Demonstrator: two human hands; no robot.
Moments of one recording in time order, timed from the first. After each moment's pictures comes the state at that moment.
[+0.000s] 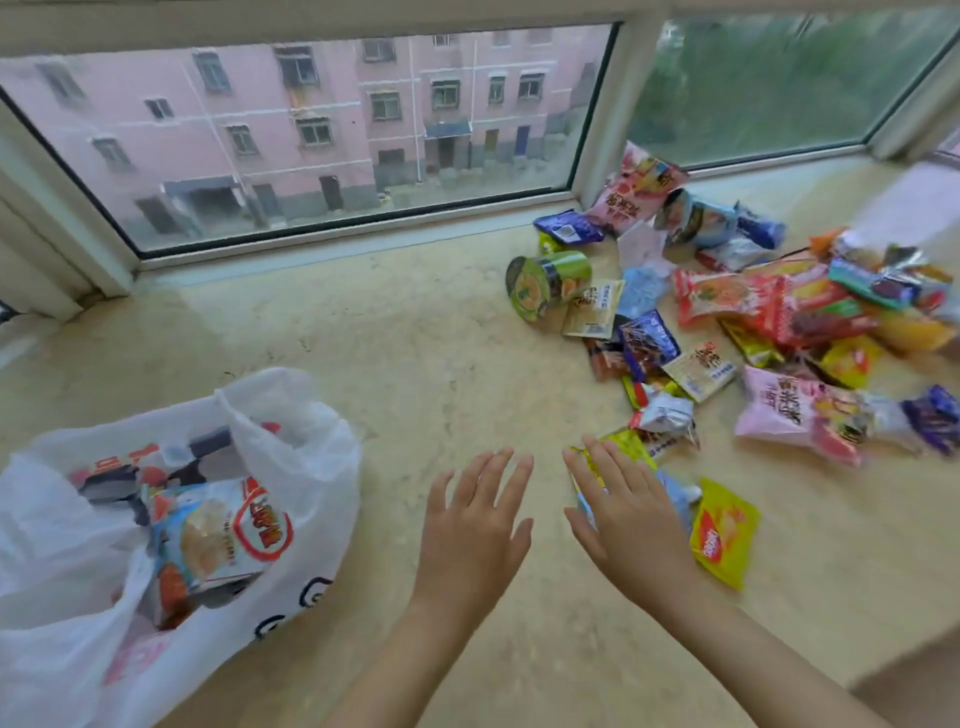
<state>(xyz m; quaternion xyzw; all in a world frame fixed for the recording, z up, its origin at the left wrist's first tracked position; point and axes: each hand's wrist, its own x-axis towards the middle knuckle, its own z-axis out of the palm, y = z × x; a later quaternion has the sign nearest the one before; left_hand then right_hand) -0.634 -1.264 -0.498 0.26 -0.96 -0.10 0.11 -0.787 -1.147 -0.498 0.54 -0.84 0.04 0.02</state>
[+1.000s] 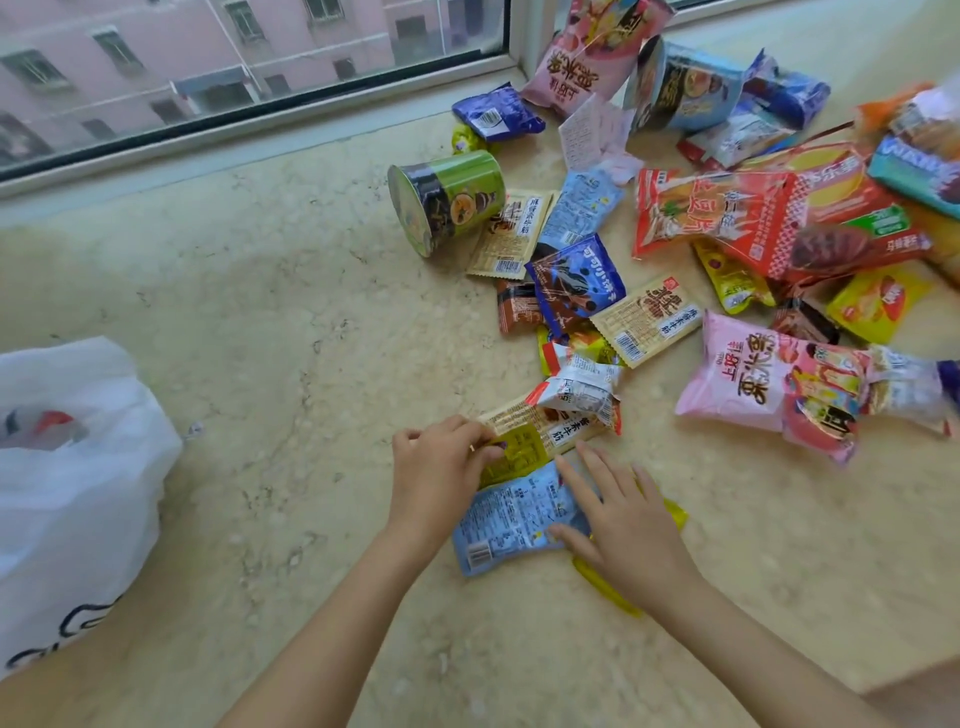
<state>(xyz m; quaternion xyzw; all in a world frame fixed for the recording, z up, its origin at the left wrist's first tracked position) -0.810 -1.234 -0.573 0.38 -0.88 -0.25 0.07 -0.945 -1.058 -0.598 0.54 -0.82 -0.01 -0.17</state>
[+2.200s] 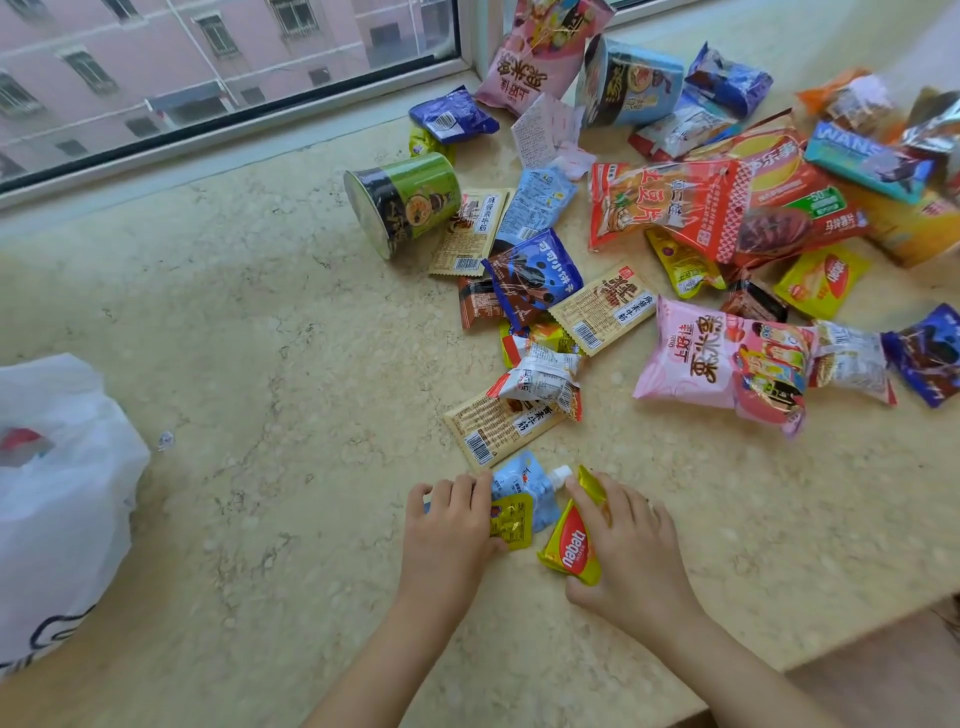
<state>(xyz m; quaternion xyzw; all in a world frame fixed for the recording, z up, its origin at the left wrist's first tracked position) -0.794 -1.158 -0.589 0.29 -0.96 -0.03 -0.04 -0.934 -1.007 -0.588 0.47 -0.86 -0.01 -0.20</state>
